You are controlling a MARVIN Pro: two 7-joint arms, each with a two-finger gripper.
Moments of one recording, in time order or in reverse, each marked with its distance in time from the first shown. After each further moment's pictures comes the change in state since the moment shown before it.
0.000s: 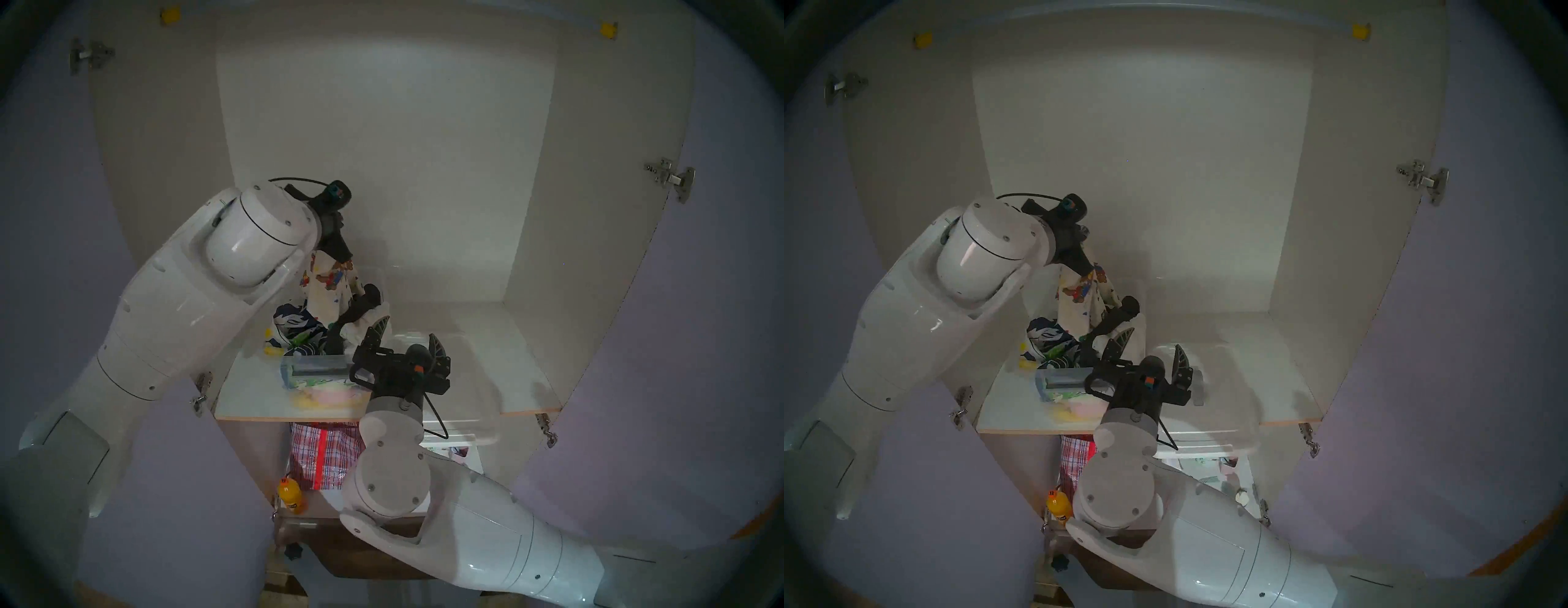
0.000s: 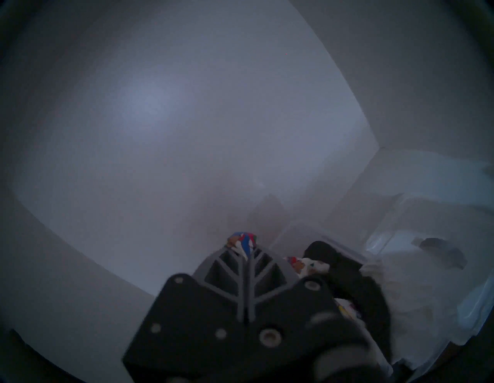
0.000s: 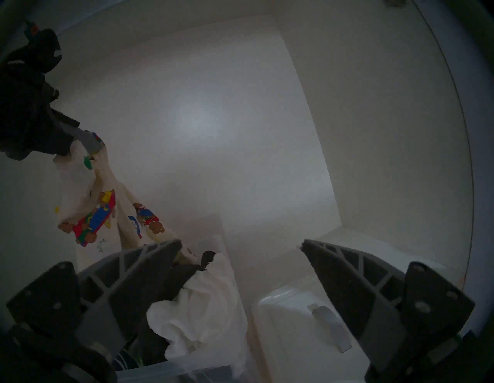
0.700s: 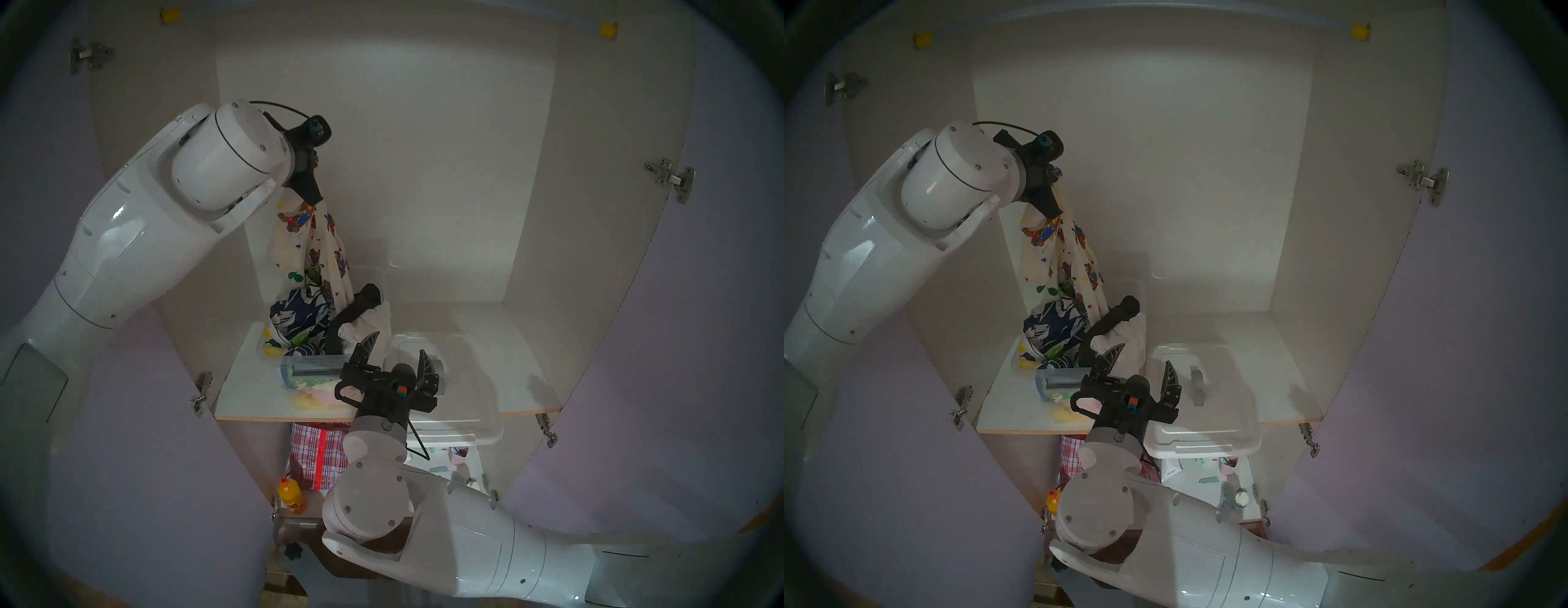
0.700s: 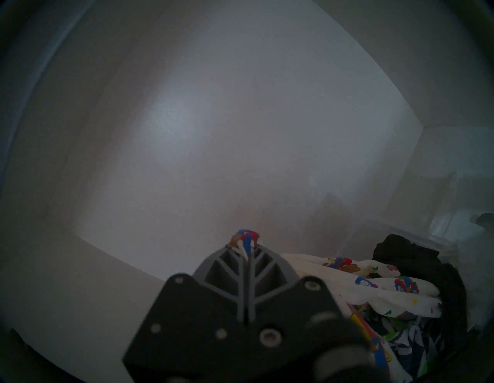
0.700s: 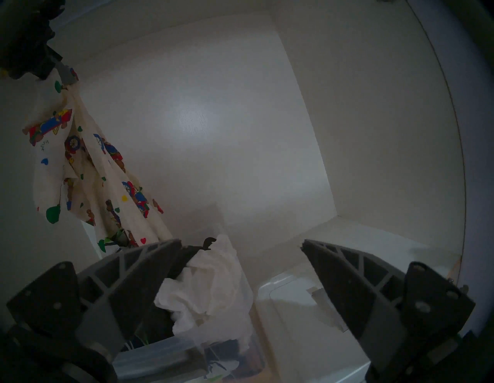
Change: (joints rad) left arm -0.376 0.073 0.202 0.080 0.031 0.001 -0.145; right arm 0.021 -0.084 -0.045 0.087 -0.007 -0.061 -0.091
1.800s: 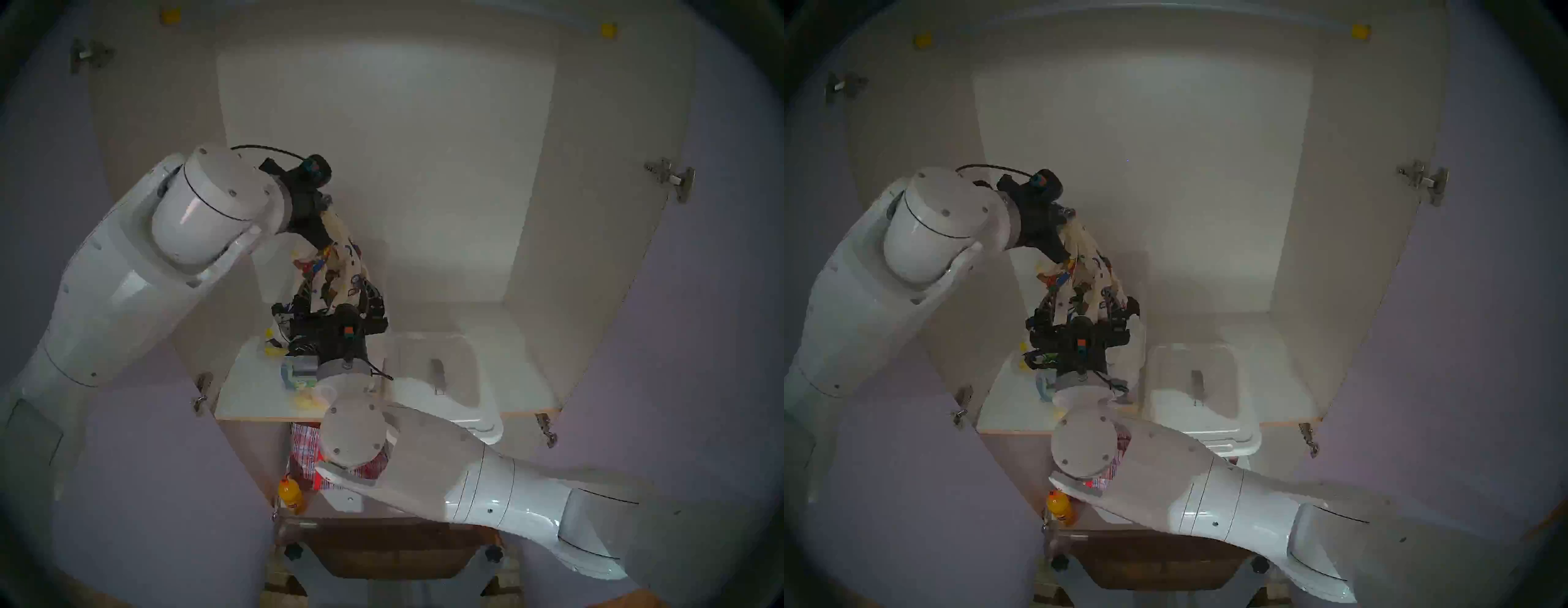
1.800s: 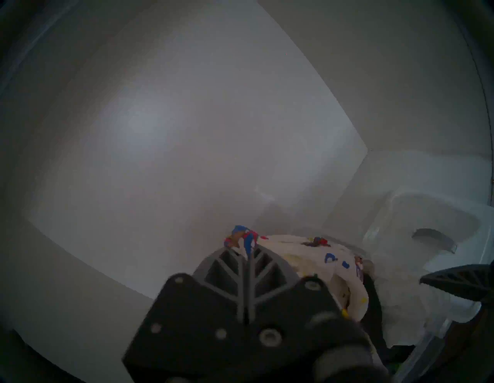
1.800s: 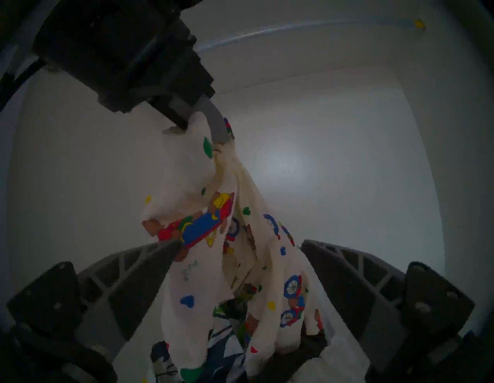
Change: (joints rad) left arm 0.351 0.052 -0.224 -0.198 -0.165 -0.001 0.065; right arm 0.262 -0.022 -0.061 0.235 -0.024 -0.080 0.400
